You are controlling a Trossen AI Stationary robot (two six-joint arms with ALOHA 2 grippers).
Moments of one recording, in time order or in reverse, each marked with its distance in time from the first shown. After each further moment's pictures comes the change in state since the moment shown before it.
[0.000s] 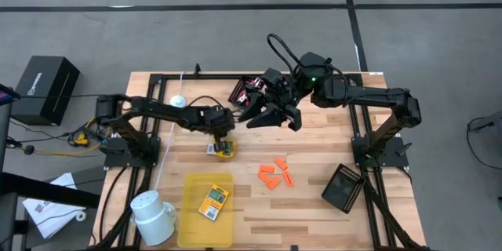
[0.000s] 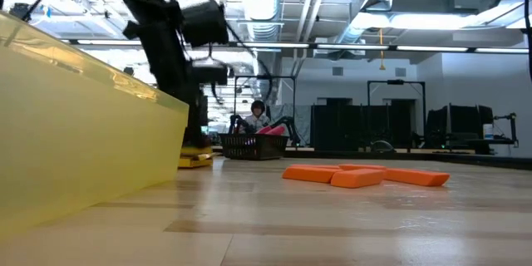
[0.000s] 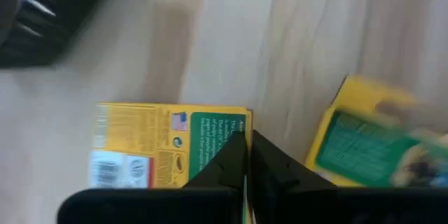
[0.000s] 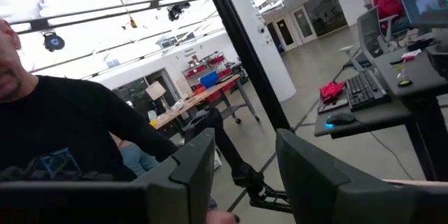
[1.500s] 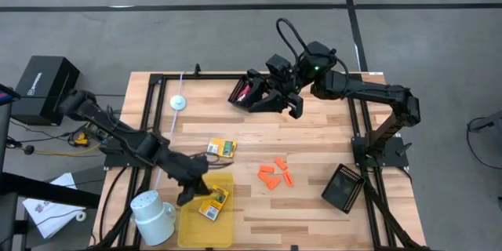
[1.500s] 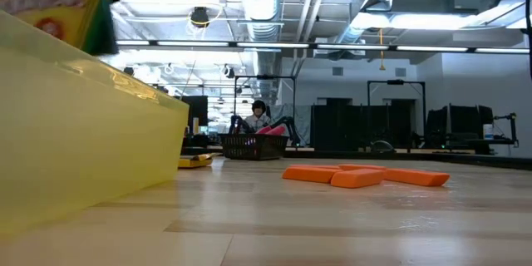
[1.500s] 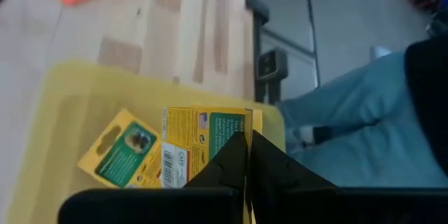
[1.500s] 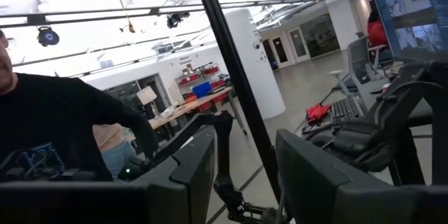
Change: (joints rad) left arm -0.674 -0.446 0.004 -0.024 0.243 -0.800; right arm -0.083 0.001 0.000 0.078 -0.053 -0.025
